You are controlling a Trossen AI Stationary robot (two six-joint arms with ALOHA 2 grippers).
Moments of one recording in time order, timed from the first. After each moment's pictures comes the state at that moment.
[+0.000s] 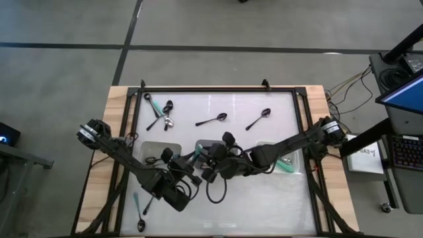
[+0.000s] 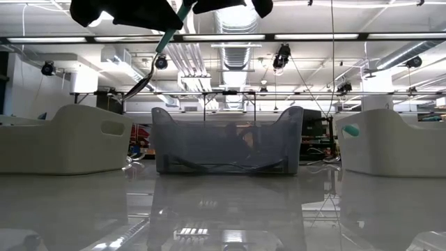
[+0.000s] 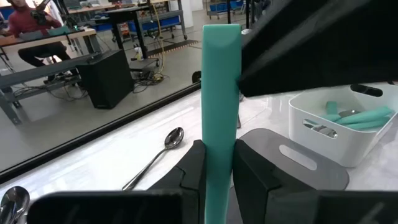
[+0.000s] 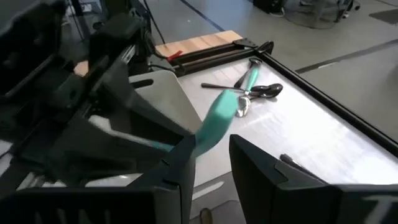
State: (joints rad) left arm -0.62 1.70 1.18 -0.61 -1.35 -1.07; right arm 0.33 1.82 1.54 -0.27 0.72 0.40
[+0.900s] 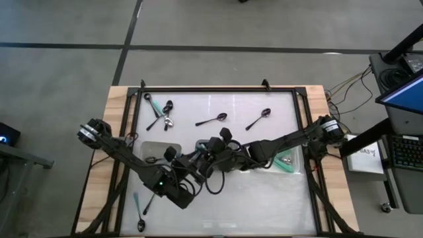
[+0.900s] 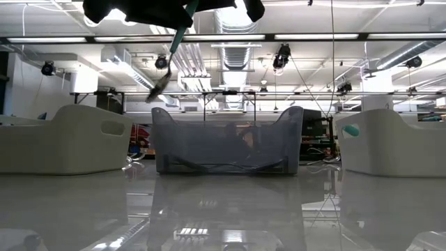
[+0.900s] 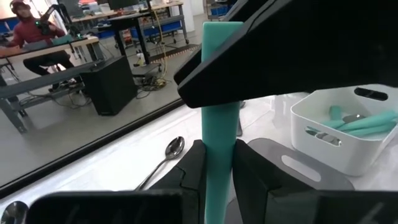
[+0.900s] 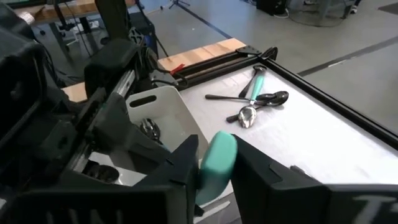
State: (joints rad) left arm -0.59 1.70 1.18 -0.47 -1.35 -0.90; right arm 0.29 1.82 1.54 -0.19 0.67 0.40
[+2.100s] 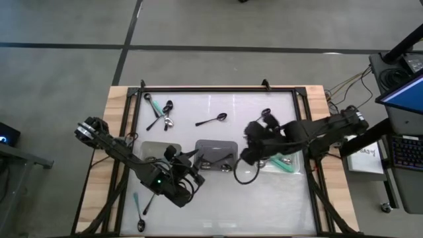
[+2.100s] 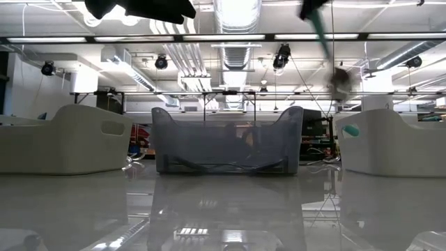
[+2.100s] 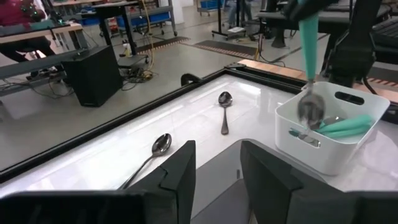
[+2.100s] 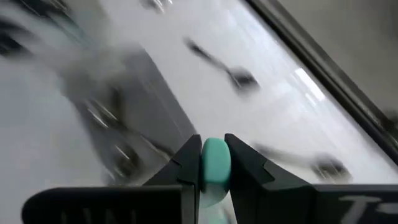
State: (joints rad) left arm -0.59 1.66 1.18 -0.43 -1.29 -0.87; right arm 0.31 1.51 1.61 -1.24 0.57 0.76
